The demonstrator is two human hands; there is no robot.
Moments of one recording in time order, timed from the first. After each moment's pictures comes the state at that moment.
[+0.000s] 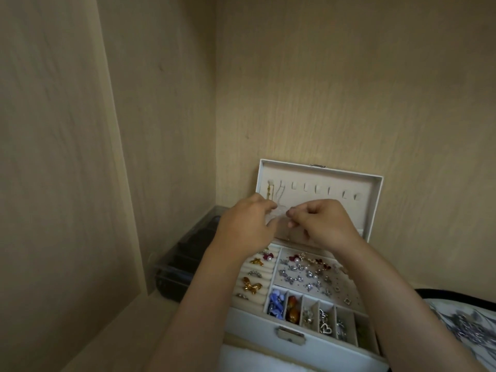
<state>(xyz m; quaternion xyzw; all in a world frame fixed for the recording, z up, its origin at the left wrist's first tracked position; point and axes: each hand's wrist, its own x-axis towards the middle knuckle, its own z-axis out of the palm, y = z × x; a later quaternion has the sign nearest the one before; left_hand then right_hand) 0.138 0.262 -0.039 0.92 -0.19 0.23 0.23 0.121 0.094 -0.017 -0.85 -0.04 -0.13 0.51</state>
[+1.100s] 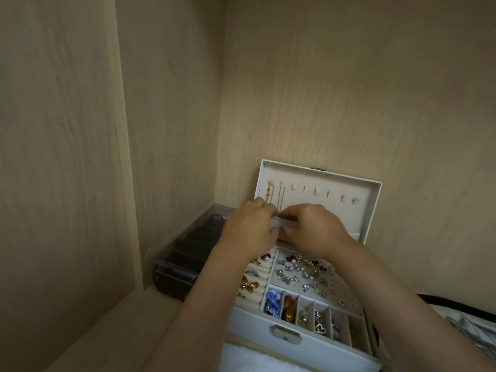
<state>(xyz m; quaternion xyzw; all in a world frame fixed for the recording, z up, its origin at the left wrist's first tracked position) 0.142 0.255 -0.050 0.92 -0.21 0.26 0.20 0.136 0.095 -0.023 -0.97 -0.14 -0.14 0.12</state>
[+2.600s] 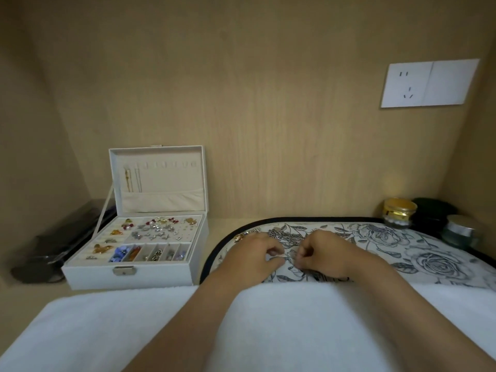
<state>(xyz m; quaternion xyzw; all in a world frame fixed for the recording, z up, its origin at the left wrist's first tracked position) -0.010 0.000 -0.123 0.86 -0.42 0.08 0.27 -0.082 -0.195 -0.091 -0.97 0.01 0.01 0.23</state>
